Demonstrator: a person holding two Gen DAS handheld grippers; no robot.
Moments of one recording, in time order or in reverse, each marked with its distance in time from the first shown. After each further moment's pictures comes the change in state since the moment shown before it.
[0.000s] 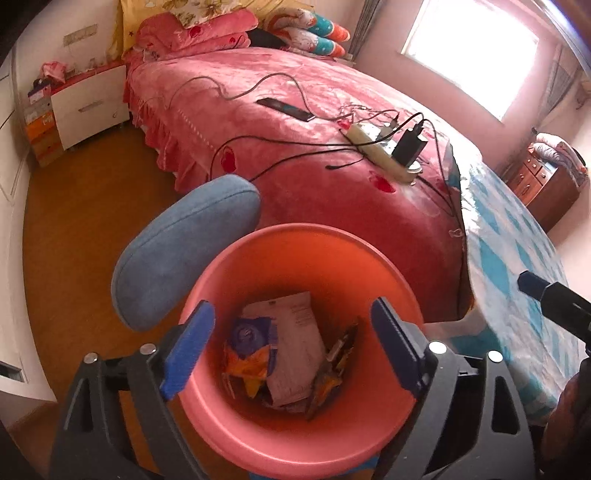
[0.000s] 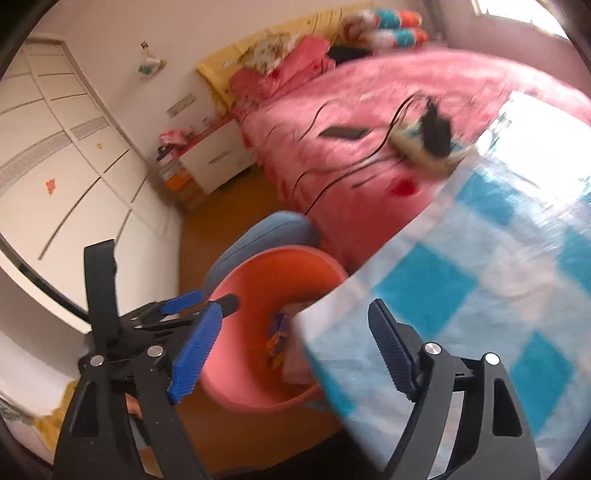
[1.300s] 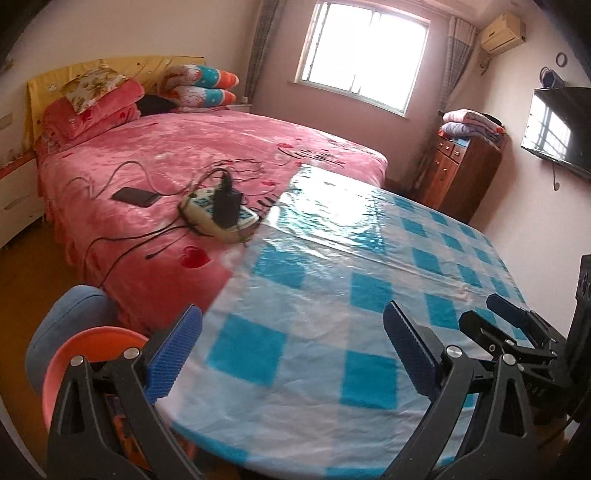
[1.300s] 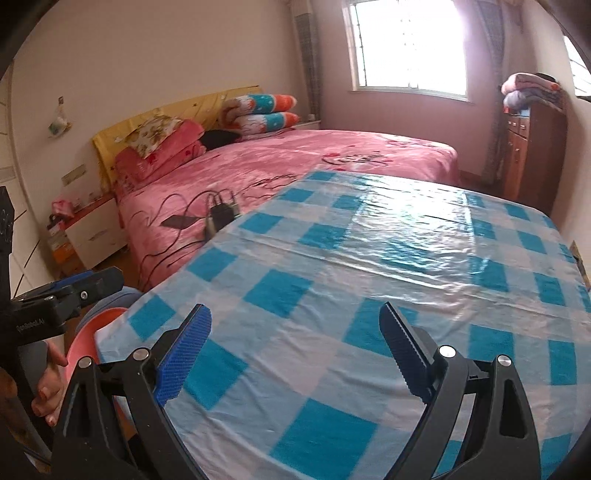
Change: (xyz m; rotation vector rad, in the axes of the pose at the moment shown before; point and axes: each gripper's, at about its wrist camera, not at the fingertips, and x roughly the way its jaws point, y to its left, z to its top) left arm -0.030 -0.224 0.014 0.268 -0.182 -0.231; right arm -0.145 -0.147 -0.052 0.105 -0.318 -0.476
